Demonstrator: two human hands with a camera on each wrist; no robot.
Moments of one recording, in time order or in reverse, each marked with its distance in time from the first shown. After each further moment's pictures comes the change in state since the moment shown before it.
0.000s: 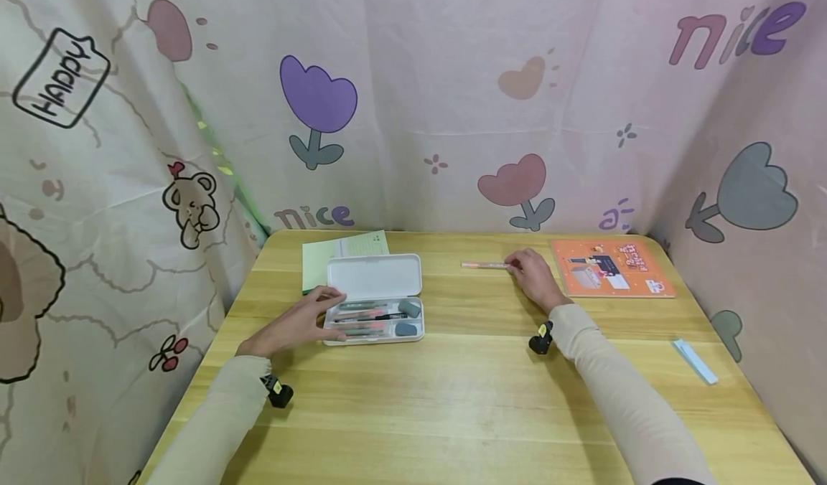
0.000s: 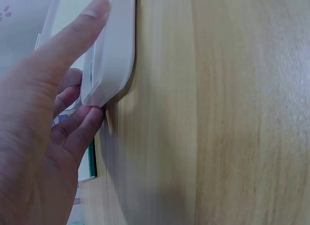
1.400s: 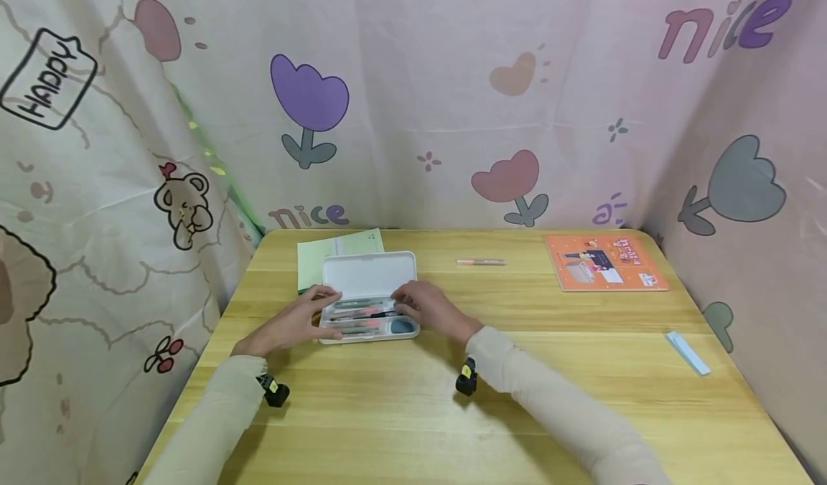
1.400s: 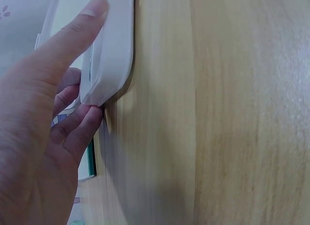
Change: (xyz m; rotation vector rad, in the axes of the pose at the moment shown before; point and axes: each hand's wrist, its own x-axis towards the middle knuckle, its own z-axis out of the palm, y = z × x) left_hand 0.002 -0.003 0.001 0.002 -0.005 -0.001; right_hand -0.025 -0.178 0.088 0.133 -0.276 -0.436
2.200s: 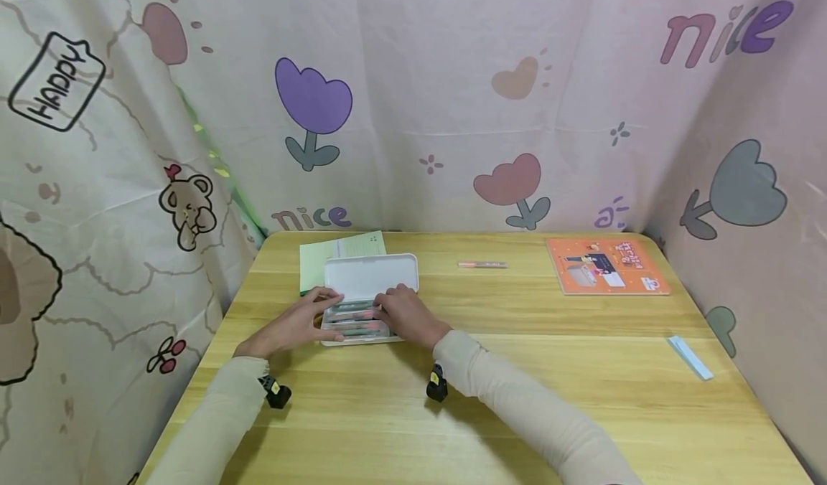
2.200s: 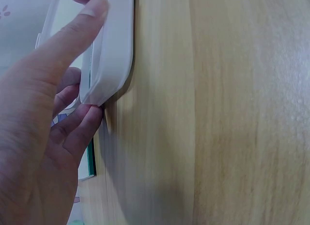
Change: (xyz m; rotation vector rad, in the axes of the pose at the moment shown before) left_hand 0.000 0.004 0.000 0.012 0.013 -0.016; right_hand 0.030 -0.039 0.028 -0.337 0.004 -0.026
